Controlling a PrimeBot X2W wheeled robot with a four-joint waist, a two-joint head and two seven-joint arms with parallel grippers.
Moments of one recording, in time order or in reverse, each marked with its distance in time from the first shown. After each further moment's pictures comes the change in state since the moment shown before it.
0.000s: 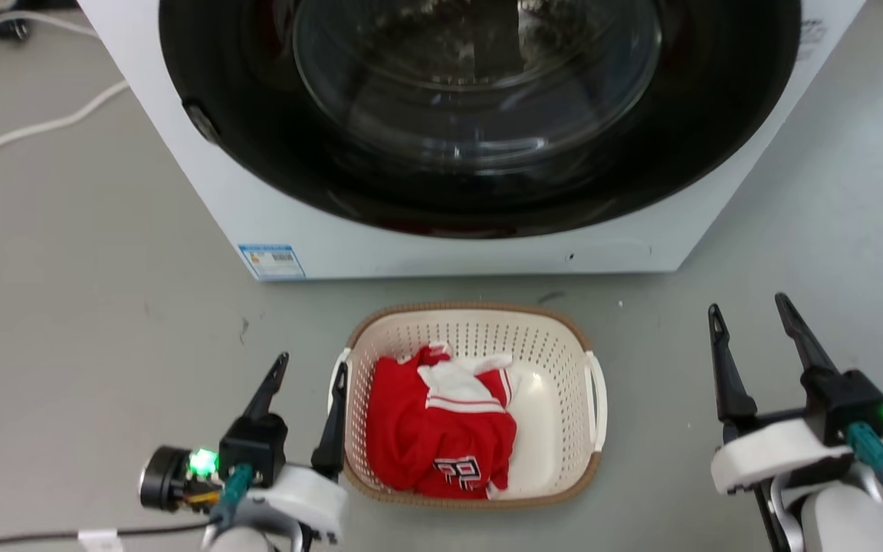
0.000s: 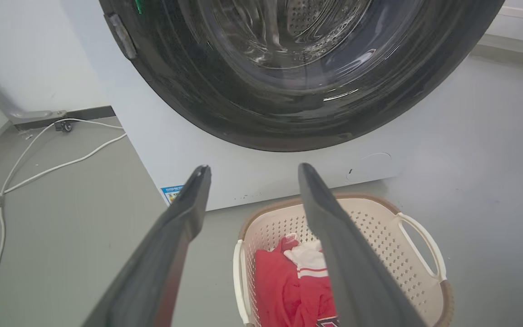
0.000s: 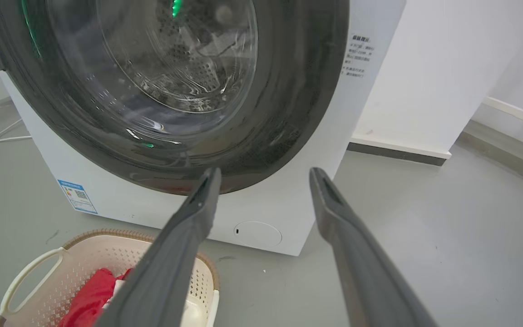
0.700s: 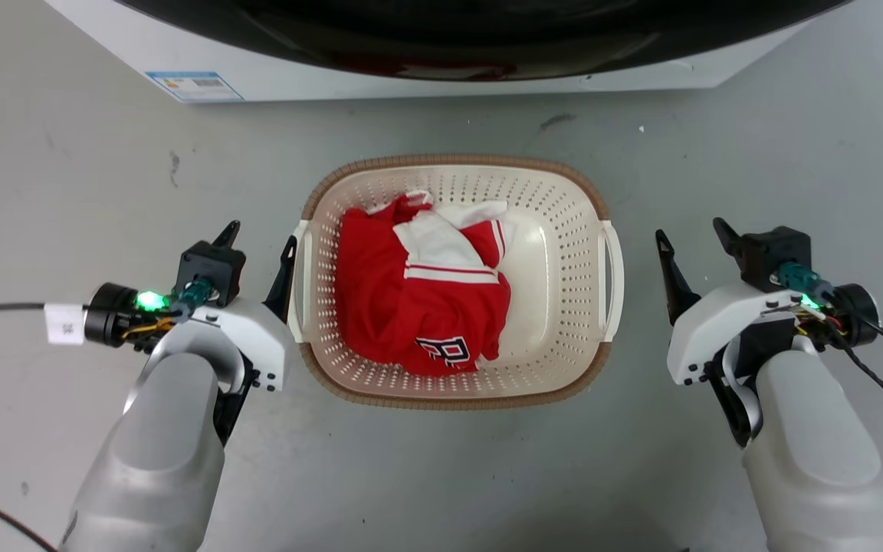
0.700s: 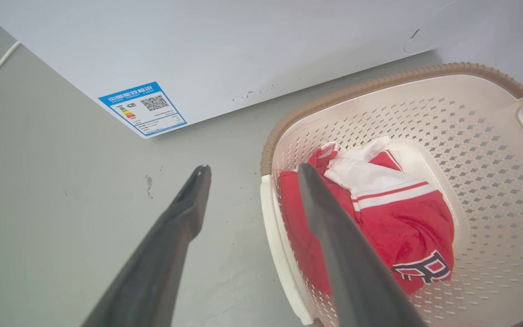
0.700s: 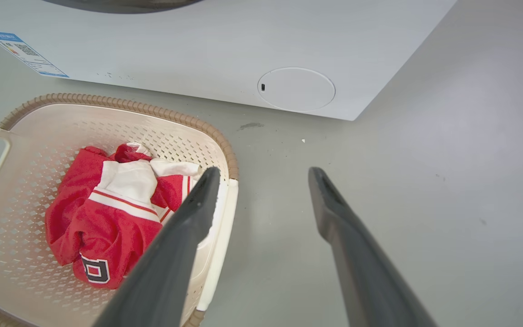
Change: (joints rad) left arm -0.544 0.138 -0.052 0.546 -0.046 -0.097 0.002; right arm -0.423 -0.001 0.052 0.458 0.063 0.000 0.153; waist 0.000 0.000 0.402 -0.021
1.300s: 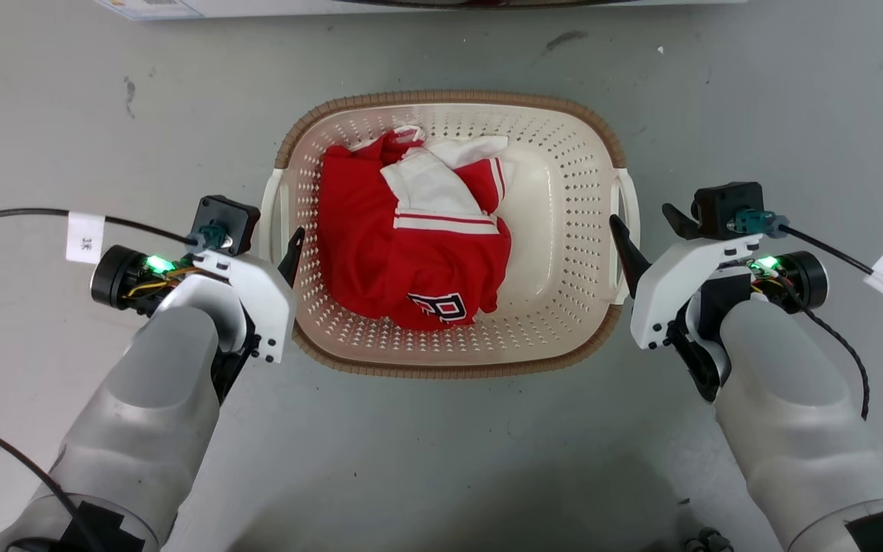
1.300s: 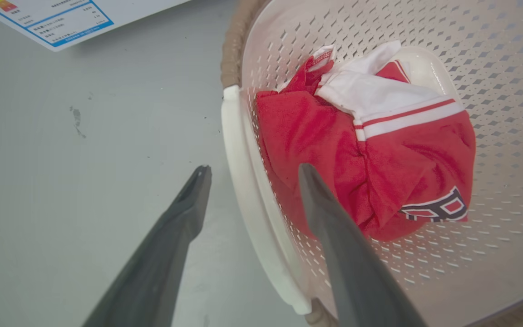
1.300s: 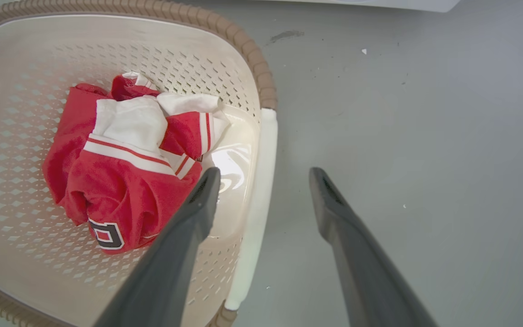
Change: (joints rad) left arm -0.232 0.054 -0.346 0.268 -0.269 -0.004 0.086; right arm -0.250 0.001 0.182 0.379 0.223 0.000 -0.002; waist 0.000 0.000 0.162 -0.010
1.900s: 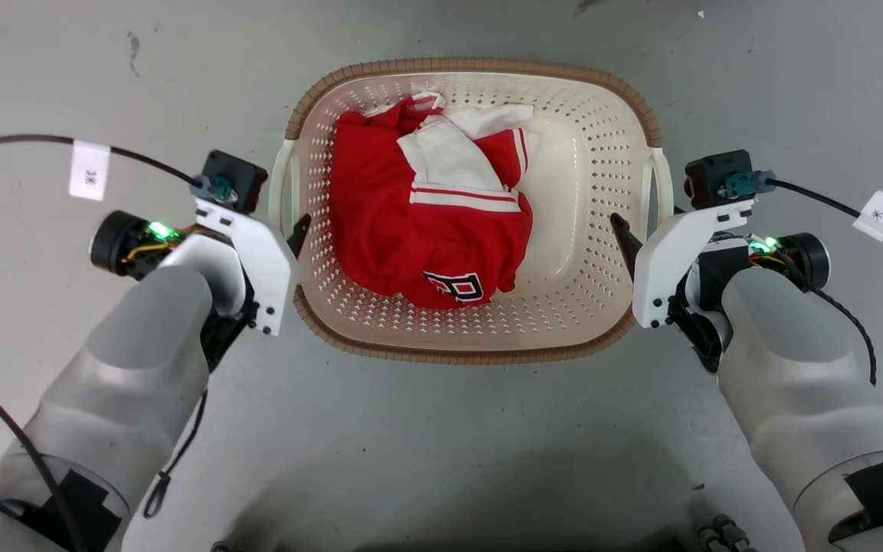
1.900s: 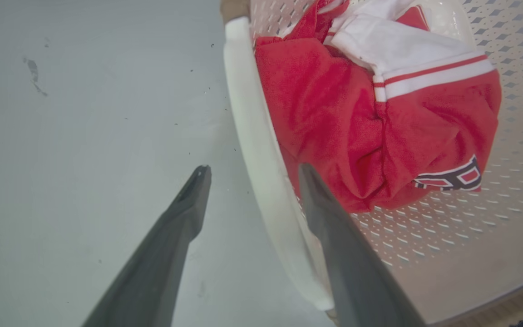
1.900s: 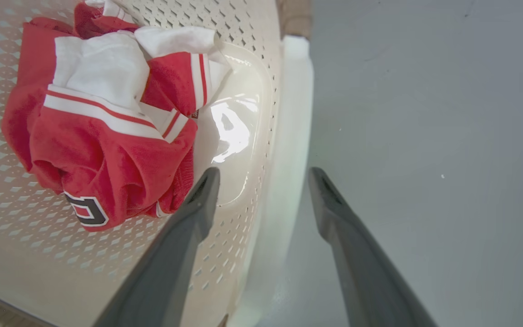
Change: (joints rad) left arm -0.107 0.071 -0.300 -0.058 -0.324 0.000 0.187; right arm -0.155 0.000 0.070 0.212 0.068 0.000 0.091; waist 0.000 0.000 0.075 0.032
